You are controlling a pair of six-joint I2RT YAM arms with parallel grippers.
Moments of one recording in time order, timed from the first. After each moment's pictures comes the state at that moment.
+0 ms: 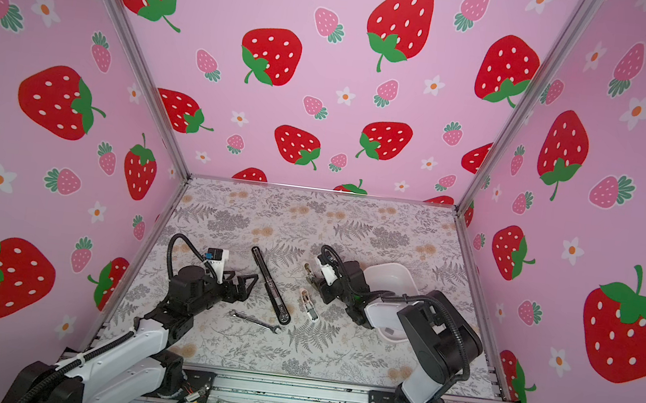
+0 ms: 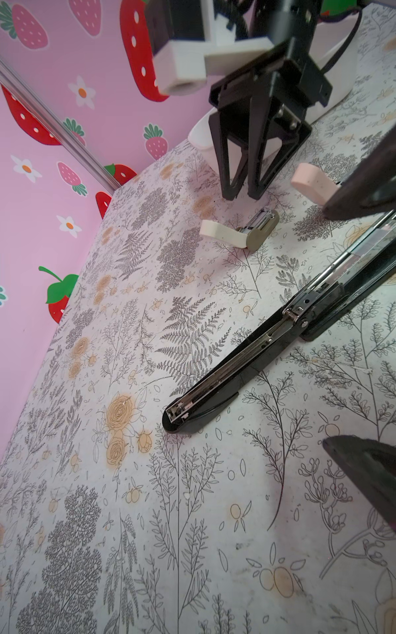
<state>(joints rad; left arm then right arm) -0.25 0.92 0.21 0.28 0.25 -0.37 0.75 1.63 0.59 0.53 -0.17 -0.06</state>
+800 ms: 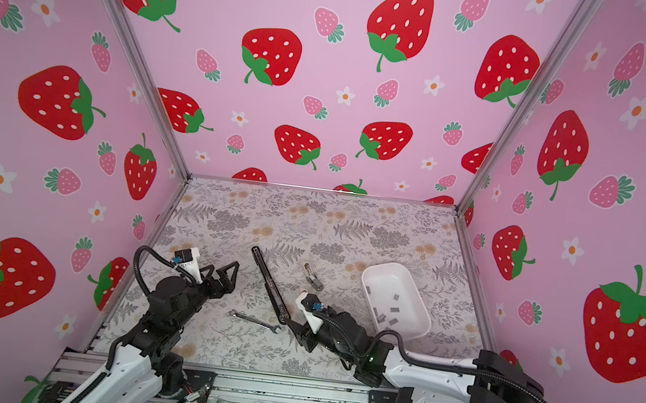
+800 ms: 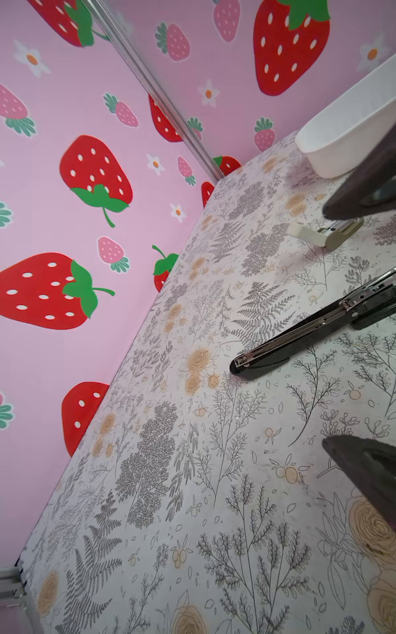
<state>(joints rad) -0.26 0.48 0.18 0.06 -0.01 -0.55 1.32 1.18 0.36 0.56 0.16 0.10</state>
